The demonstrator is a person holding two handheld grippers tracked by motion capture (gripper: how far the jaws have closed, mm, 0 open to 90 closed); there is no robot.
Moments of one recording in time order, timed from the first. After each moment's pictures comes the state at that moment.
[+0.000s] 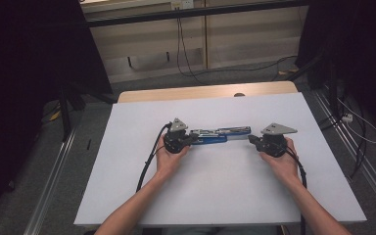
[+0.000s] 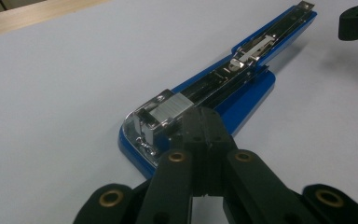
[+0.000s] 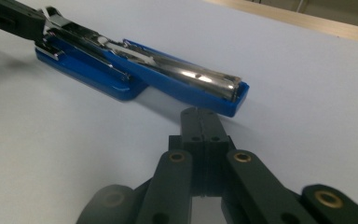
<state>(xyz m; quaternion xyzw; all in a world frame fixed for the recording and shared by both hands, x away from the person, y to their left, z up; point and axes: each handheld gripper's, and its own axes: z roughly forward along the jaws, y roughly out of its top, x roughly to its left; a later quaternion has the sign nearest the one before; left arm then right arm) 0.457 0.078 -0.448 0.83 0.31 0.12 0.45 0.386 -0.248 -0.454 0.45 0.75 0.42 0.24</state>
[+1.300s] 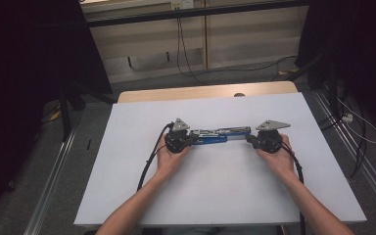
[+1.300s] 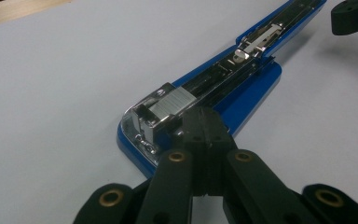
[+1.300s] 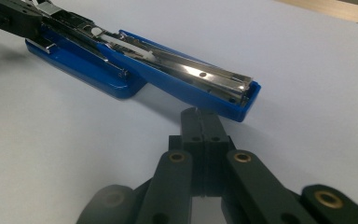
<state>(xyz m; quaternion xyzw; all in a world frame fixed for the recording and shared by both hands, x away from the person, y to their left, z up) 0.460 0.074 -0.451 0.84 0.30 0.12 0.43 0.401 -0.239 -0.453 0.46 0.76 0.40 0.22</state>
